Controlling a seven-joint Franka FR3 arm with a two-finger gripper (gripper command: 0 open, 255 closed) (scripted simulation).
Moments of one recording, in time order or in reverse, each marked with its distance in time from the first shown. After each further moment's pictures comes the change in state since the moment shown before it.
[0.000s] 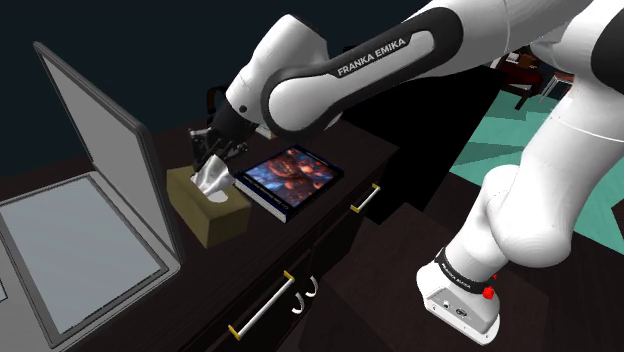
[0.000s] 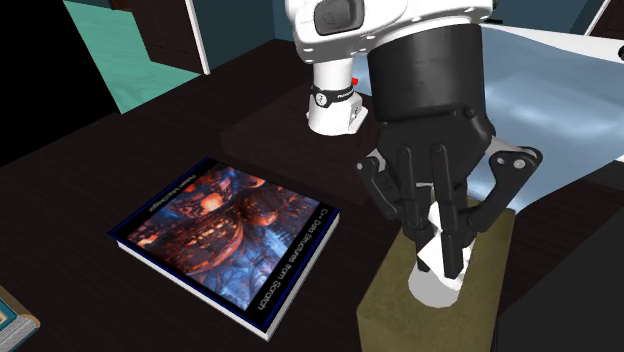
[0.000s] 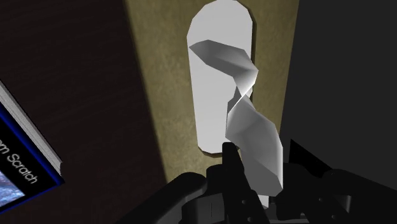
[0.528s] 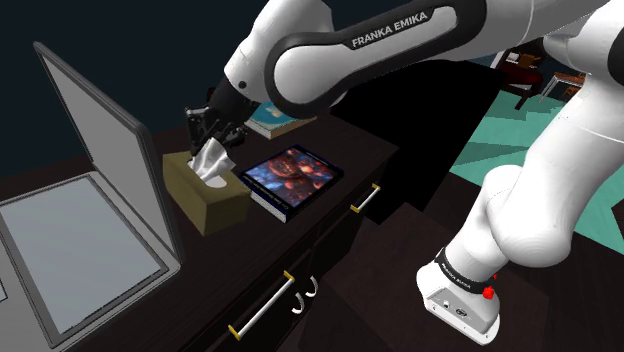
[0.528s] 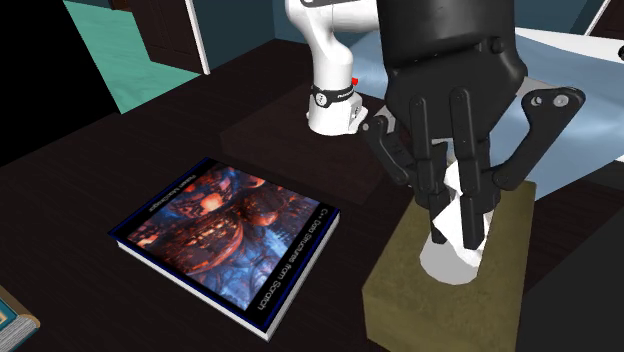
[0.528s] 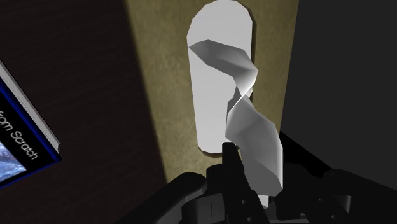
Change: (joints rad) arm -0.004 -0.051 -0.007 0.048 -0.031 -0.098 0.039
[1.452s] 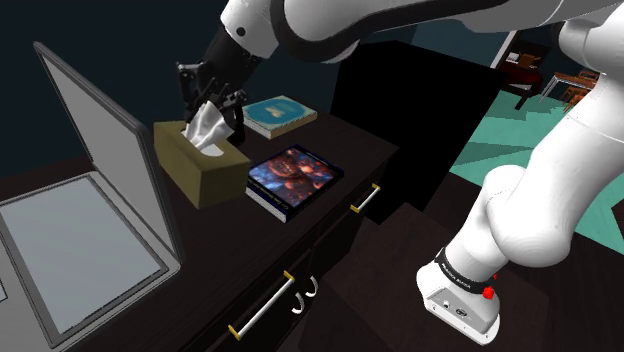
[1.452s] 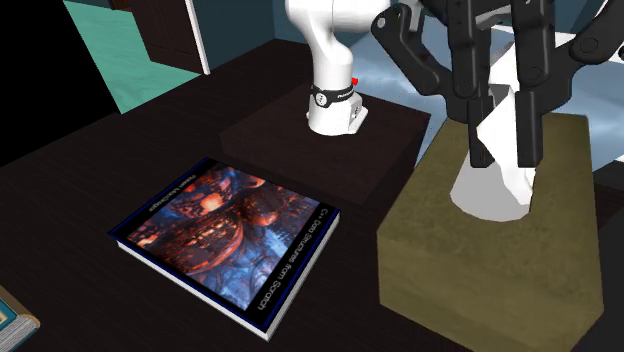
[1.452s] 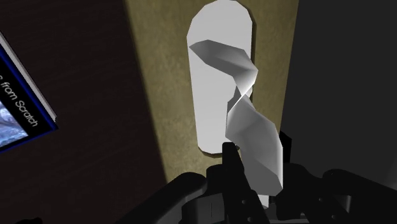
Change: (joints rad) arm -0.010 -0.059 -0.009 0.124 -0.044 -0.181 0.056
